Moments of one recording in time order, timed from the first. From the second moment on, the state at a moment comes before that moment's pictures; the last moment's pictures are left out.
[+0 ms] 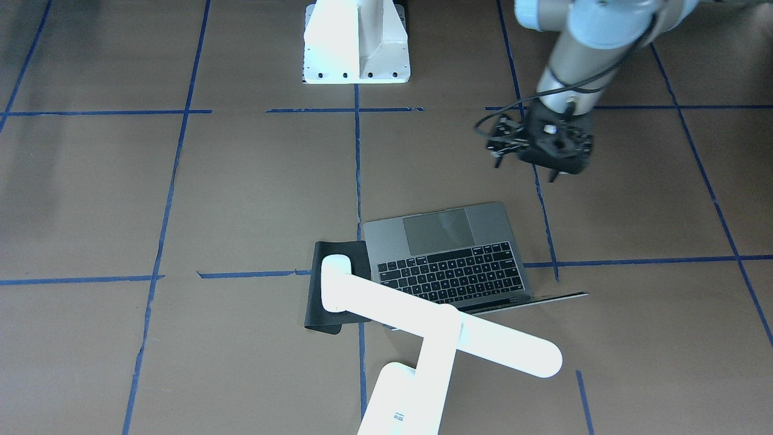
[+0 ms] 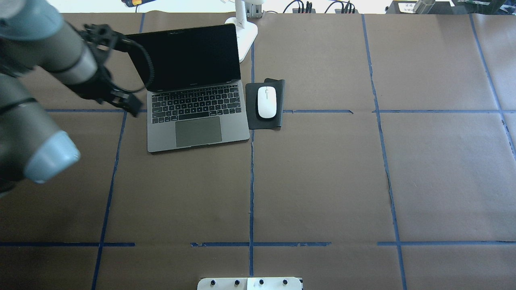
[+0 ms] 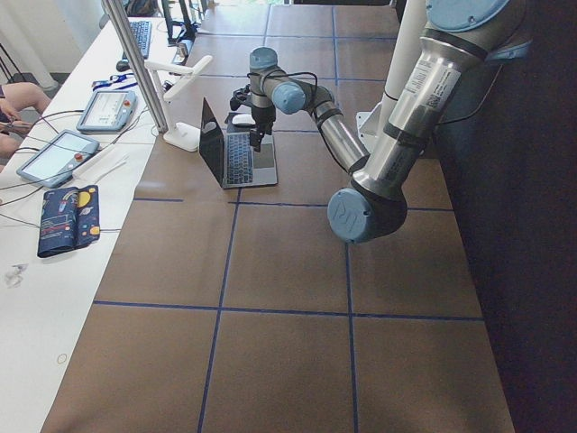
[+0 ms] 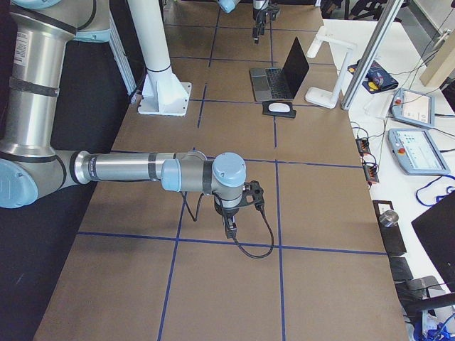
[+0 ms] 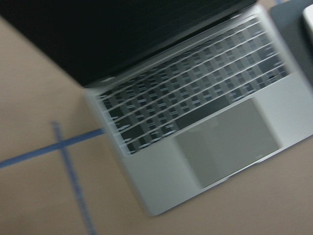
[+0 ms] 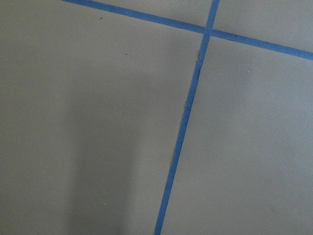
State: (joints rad) left arm -0.95 -1.96 -1.96 -1.37 -2.13 -0.44; right arm 1.54 -1.81 1.87 -1.62 2.36 -0.17
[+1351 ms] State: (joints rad) left arm -1.56 -1.43 -1.80 -1.37 -2.36 0.17; right arm 1.54 -1.80 1.87 -1.62 2.36 -0.09
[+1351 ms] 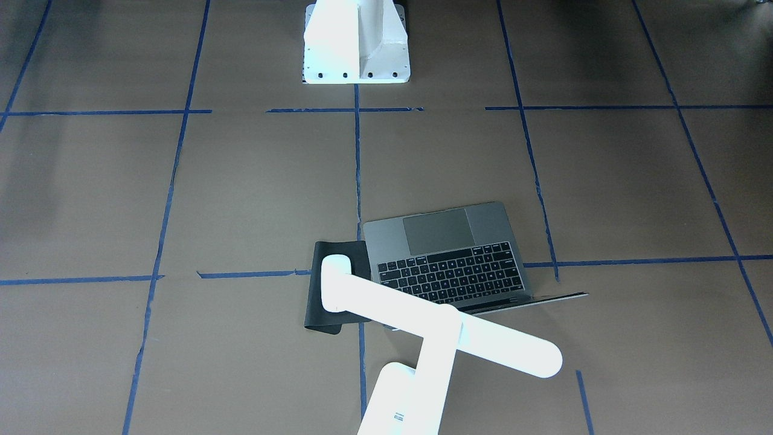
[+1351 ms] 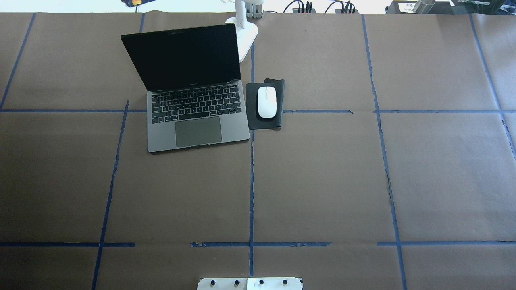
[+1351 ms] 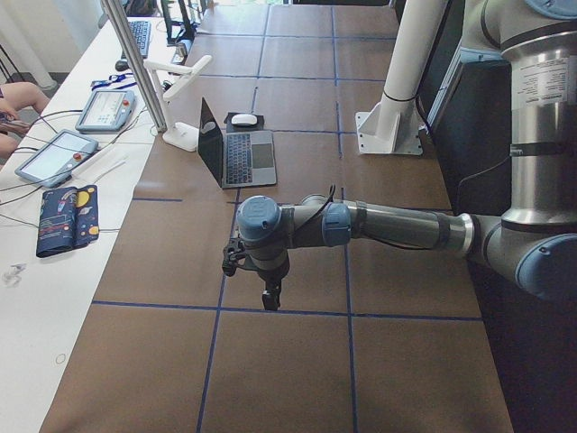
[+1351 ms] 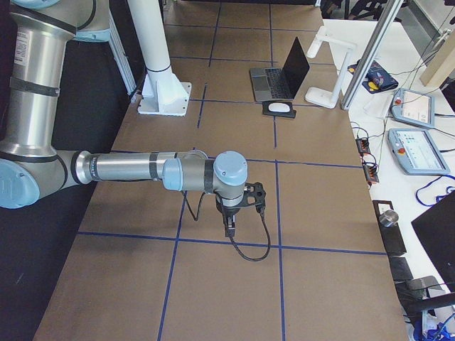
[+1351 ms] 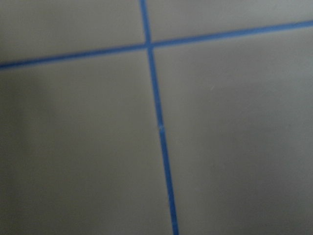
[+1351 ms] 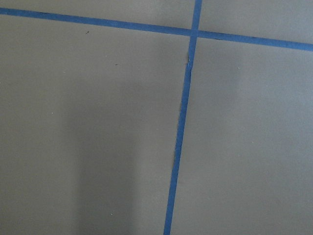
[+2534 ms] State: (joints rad) left arm -1.56 -1.41 -1.80 -1.38 -2.36 0.17; right arm 1.54 -1.80 1.87 -1.61 2.36 -0.09
